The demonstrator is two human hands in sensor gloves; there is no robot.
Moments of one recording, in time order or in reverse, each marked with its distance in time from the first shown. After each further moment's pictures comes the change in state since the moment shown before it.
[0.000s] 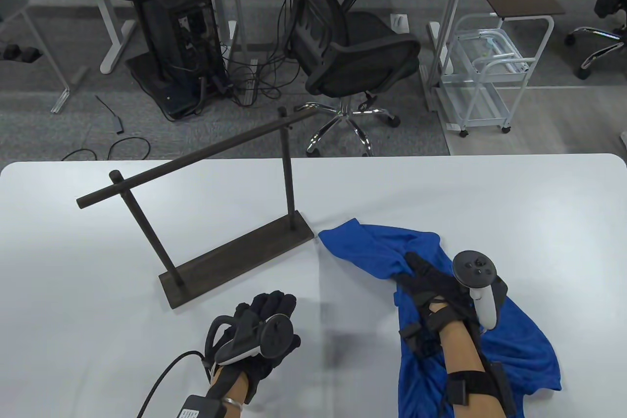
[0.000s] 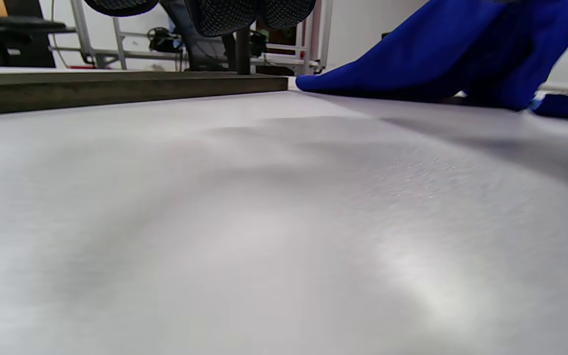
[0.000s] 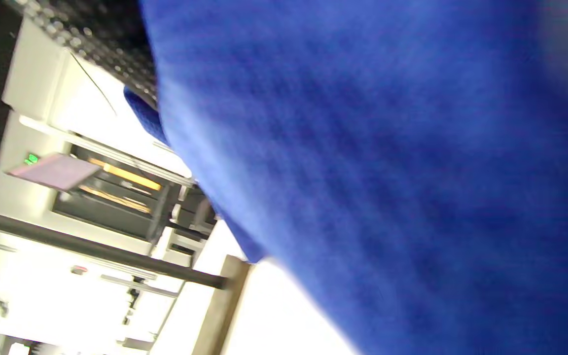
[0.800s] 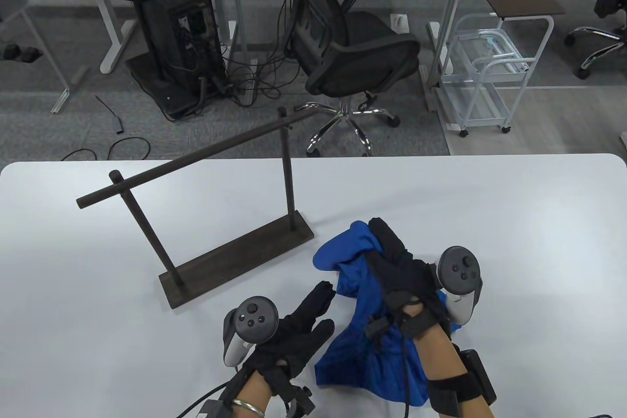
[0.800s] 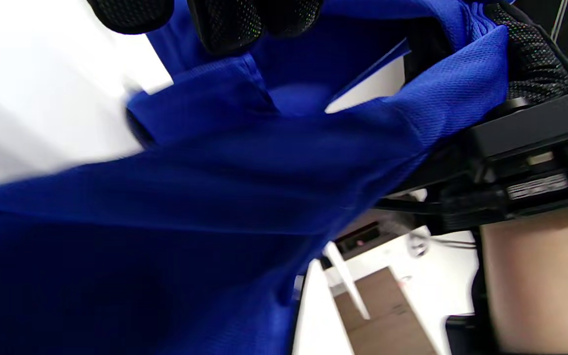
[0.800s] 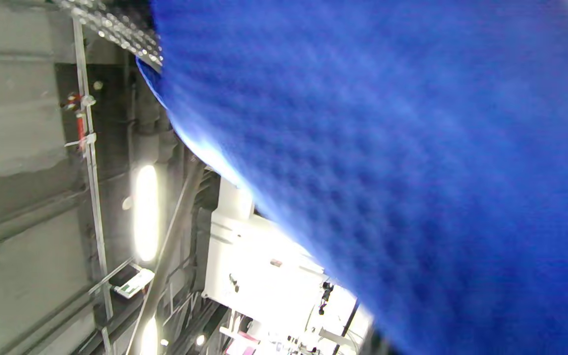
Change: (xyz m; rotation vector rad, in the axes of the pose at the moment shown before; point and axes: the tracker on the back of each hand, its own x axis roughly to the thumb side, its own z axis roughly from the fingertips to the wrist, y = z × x) left_hand 0.031 0.025 -0.002 0.117 -0.258 1.086; right_hand 0.099 0.036 0.042 0.022 -0.533 -0.205
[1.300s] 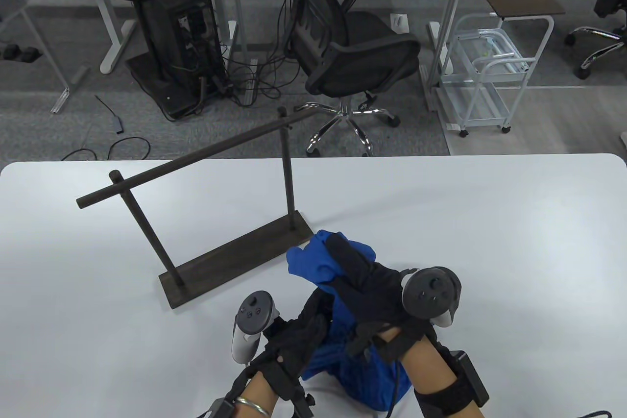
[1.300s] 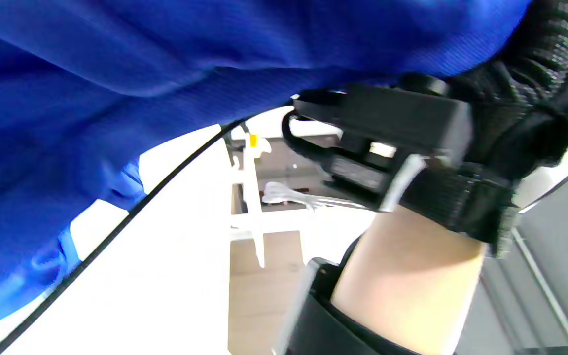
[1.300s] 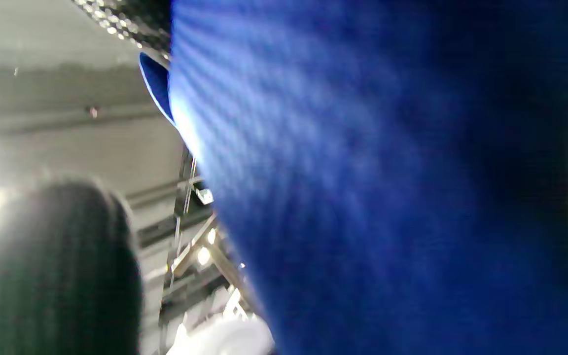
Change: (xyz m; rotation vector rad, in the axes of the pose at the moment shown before) left_hand 0.005 -0.011 -0.006 -0.175 -0.108 0.372; right_hand 0.051 0.047 0.016 0.158 -0.386 0.294
